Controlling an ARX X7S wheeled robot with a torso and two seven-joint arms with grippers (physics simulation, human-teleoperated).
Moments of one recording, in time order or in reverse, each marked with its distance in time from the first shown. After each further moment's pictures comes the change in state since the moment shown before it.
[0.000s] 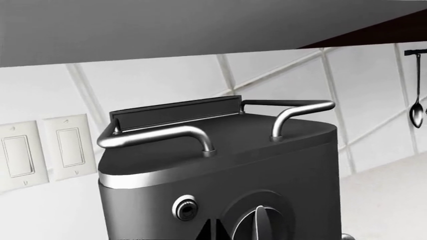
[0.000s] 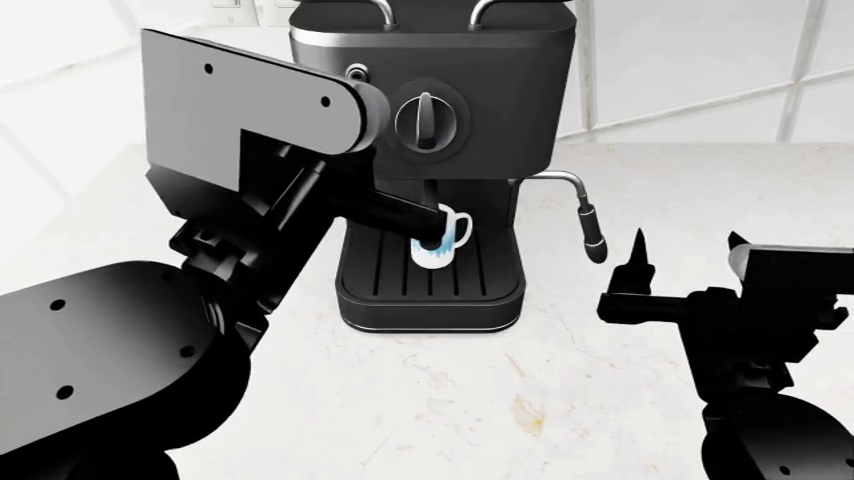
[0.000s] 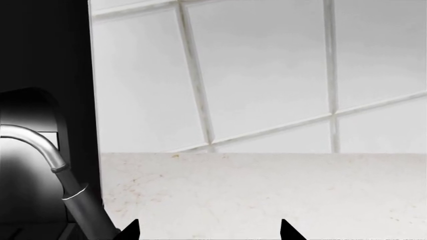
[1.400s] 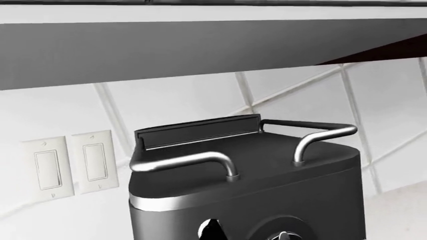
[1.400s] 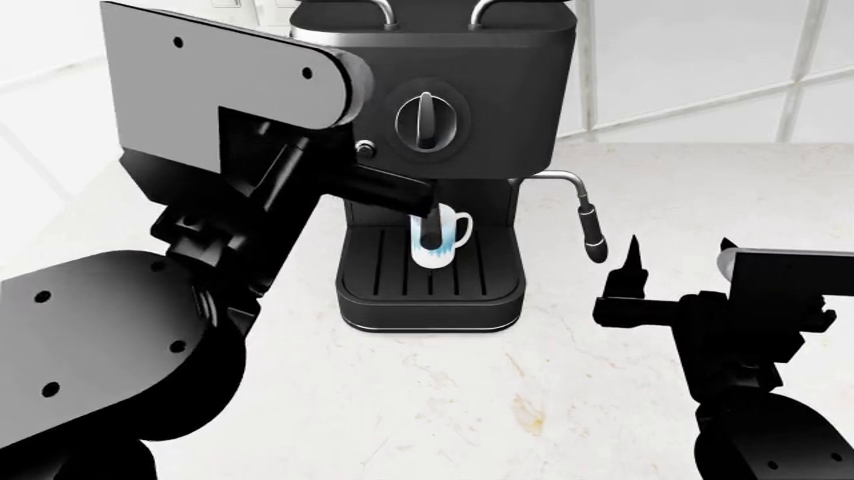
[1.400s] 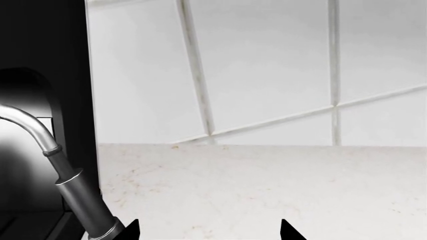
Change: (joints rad) left arm -0.035 -0.061 0.073 -0.009 -0.004 0.105 -0.079; right arm -0.002 0.011 -0.027 0.045 0.005 -0.025 0.017
